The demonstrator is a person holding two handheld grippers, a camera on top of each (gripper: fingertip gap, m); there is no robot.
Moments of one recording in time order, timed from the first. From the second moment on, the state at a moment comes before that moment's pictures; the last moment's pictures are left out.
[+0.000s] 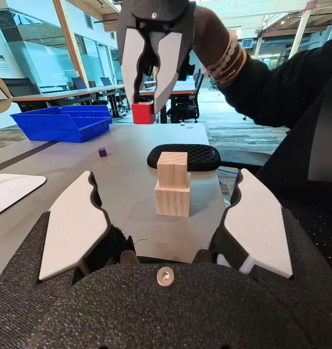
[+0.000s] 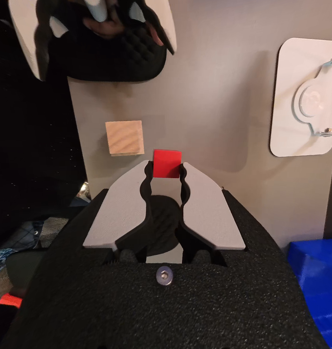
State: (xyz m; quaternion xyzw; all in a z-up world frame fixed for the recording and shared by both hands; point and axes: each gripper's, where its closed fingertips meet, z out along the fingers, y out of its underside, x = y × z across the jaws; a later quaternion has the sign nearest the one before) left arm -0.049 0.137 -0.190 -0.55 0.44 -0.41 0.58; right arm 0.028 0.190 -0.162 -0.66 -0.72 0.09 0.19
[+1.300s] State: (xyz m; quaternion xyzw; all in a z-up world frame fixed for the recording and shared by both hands) left arm -0.048 0.135 -0.192 -0.55 0.44 -0.40 0.58; right arm 0.004 0.139 -0.197 -0.63 -0.76 0.08 0.14
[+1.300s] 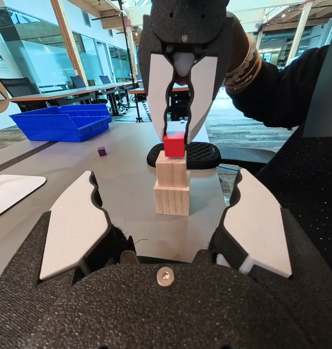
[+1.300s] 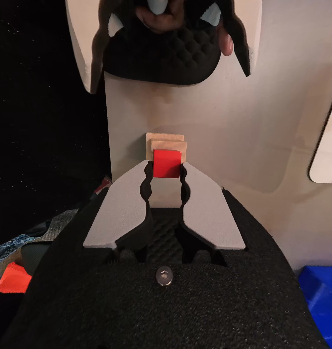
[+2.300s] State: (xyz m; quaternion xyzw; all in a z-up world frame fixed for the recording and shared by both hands) left arm -0.047 0.135 -0.192 -0.55 0.45 -0.40 0.58; right arm 0.009 0.155 -0.186 -0.66 -0.71 0.14 0.20
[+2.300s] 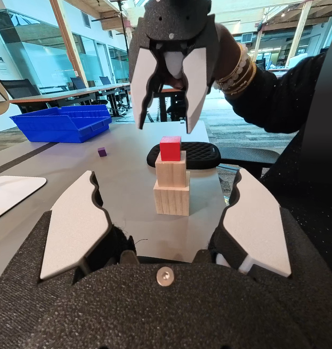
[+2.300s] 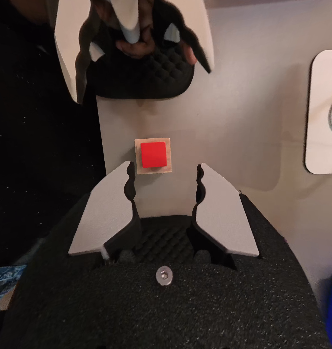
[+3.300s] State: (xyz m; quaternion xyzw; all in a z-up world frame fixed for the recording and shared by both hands) left arm -0.048 0.136 -0.191 -0.55 0.44 -0.40 0.58; right arm 0.156 0.382 -0.269 -0.83 -0.48 0.12 0.26
